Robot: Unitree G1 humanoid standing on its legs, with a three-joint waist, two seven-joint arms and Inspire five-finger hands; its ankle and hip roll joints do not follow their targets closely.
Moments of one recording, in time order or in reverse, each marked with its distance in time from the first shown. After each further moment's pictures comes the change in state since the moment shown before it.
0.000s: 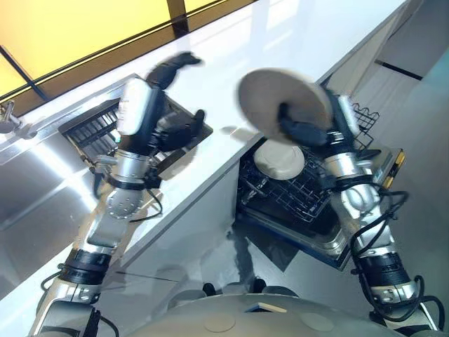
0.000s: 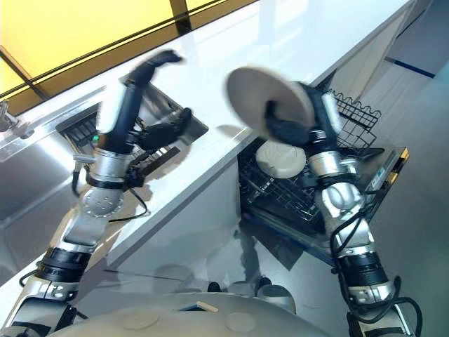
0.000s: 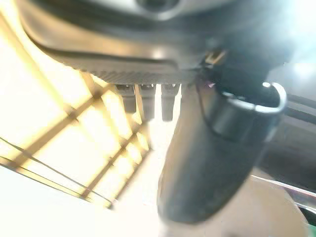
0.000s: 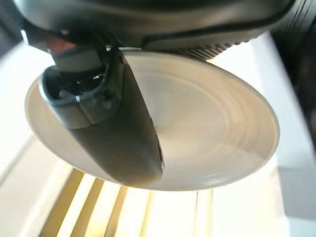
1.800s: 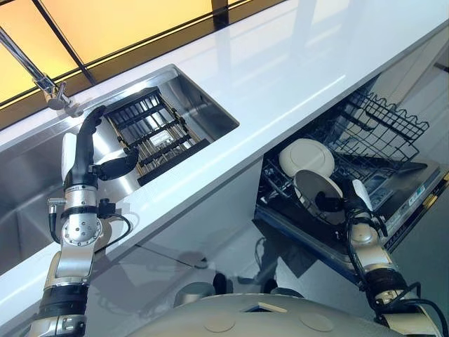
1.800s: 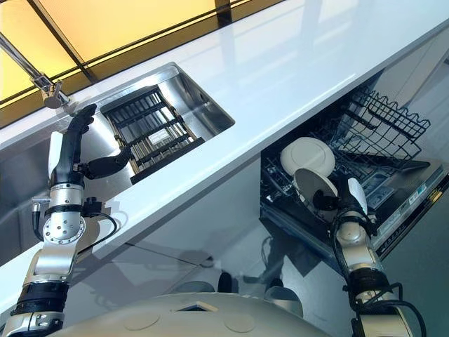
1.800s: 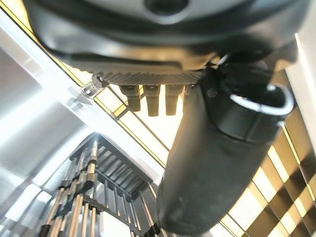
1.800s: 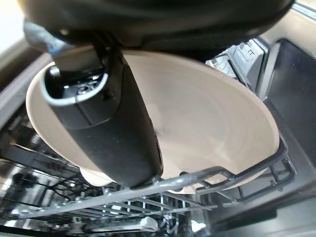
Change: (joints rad) left arm 0.202 -0.044 0.211 0.181 -0.180 0.134 -0.080; right arm 0.011 -0.005 0.044 0.631 -0.589 0.322 -0.024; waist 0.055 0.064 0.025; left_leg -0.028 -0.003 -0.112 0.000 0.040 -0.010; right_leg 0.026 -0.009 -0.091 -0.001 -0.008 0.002
